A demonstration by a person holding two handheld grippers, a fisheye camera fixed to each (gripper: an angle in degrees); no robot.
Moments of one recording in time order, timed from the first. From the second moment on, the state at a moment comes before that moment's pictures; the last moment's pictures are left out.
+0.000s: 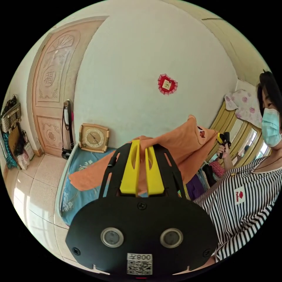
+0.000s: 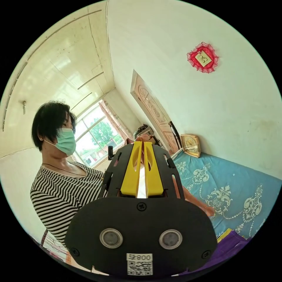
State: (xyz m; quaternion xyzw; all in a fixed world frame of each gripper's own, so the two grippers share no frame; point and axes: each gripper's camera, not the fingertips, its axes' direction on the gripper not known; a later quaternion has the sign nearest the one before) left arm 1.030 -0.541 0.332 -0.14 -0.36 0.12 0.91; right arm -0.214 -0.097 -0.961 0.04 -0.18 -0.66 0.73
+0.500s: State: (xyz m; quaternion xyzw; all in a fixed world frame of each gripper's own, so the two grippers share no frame) left arm 1.136 -0.617 0.260 -0.08 -0.39 0.25 0.88; right arm -0.194 -0.011 -0.942 0.04 -0.19 -0.77 0.61
